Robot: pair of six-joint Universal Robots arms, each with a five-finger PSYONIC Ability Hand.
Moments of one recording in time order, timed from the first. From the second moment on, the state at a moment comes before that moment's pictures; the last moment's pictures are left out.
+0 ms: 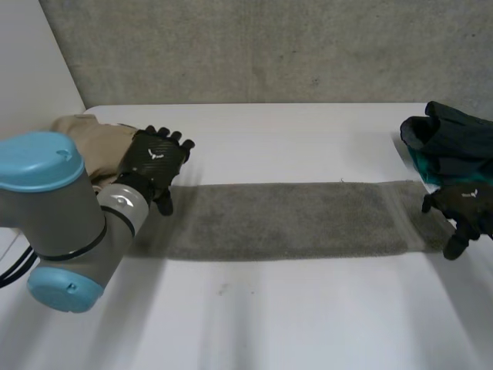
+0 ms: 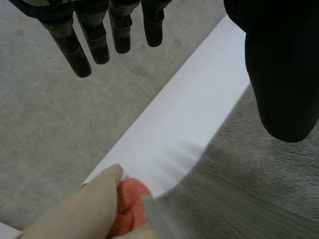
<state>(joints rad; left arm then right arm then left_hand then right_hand) 4.26 -1.96 -1.56 3.38 -1.56 3.67 1.43 -1.21 1.67 0.10 1.18 2.44 0.19 0.21 0.21 0.20 0.05 0.50 0.49 0.49 0.50 0.33</state>
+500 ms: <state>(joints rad) 4.26 -1.97 -1.57 3.38 -1.55 3.66 1.33 -1.13 1.76 -0.30 1.24 2.42 0.19 0.21 0.21 0.20 0.05 1.12 1.18 1.19 1.20 0.98</state>
